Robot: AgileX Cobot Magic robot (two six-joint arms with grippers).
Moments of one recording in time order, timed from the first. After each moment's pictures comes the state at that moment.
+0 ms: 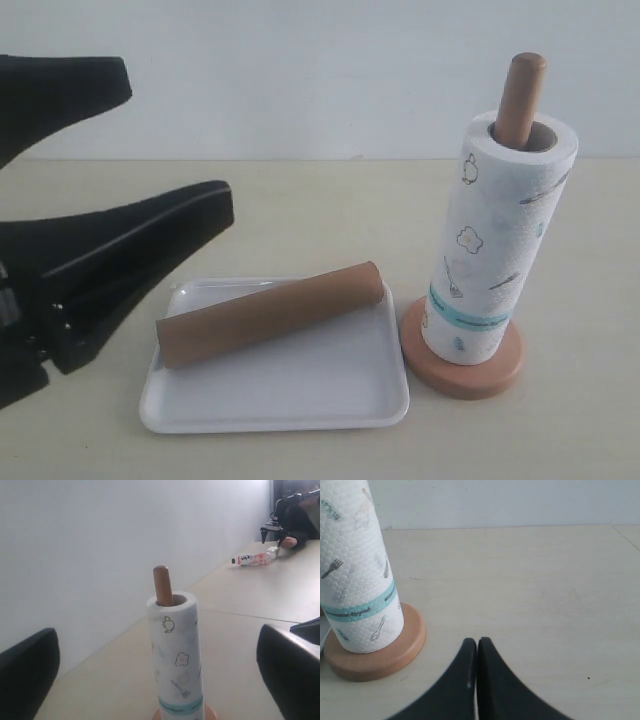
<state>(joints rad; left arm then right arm) -0.75 0.82 -0.46 0.56 -0.40 -0.40 0.02 0.00 0.00 0.06 0.36 -0.02</state>
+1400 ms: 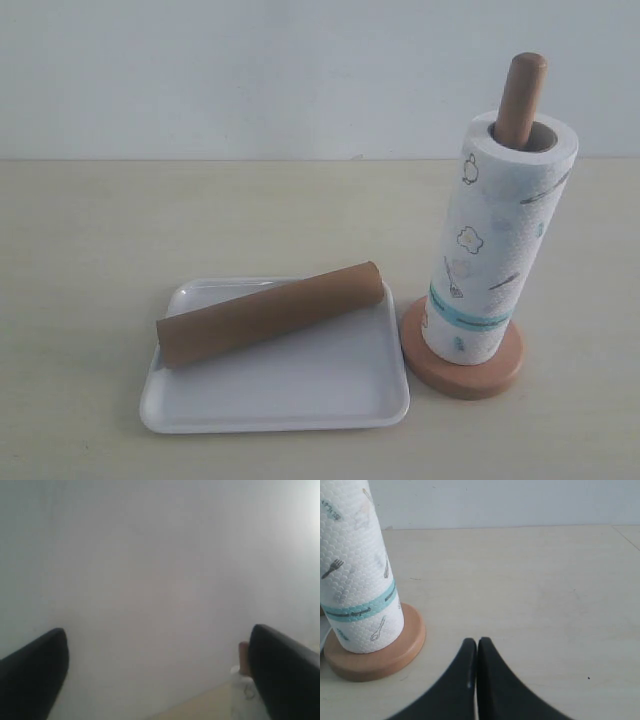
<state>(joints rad) -0.51 0.36 -0.40 0.57 -0.24 -0.56 0.02 0.00 0.00 0.06 0.36 -0.02</state>
